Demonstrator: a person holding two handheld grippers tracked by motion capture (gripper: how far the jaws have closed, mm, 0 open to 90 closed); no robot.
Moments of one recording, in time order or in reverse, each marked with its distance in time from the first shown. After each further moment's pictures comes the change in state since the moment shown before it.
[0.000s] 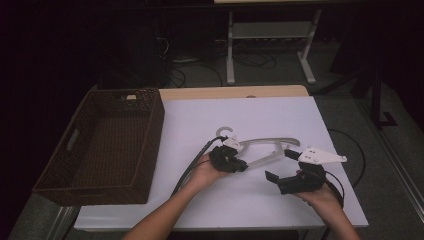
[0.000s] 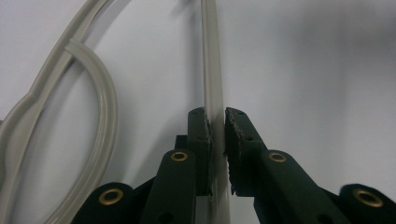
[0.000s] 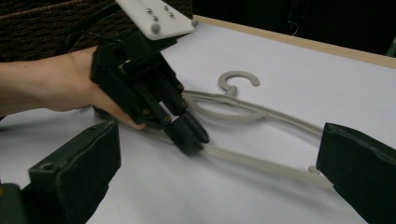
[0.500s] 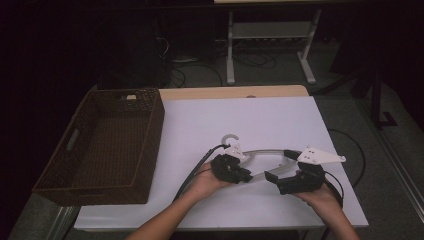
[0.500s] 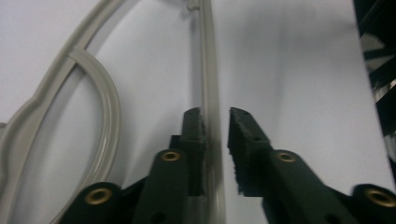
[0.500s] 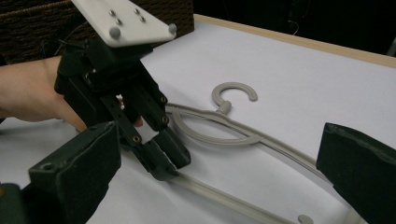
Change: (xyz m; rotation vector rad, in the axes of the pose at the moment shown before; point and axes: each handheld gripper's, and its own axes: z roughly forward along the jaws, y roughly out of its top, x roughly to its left) left arm -0.020 -0.004 -0.005 -0.048 -0.064 -0.001; right arm 0.001 0.000 0.001 0.004 -0.001 -0.001
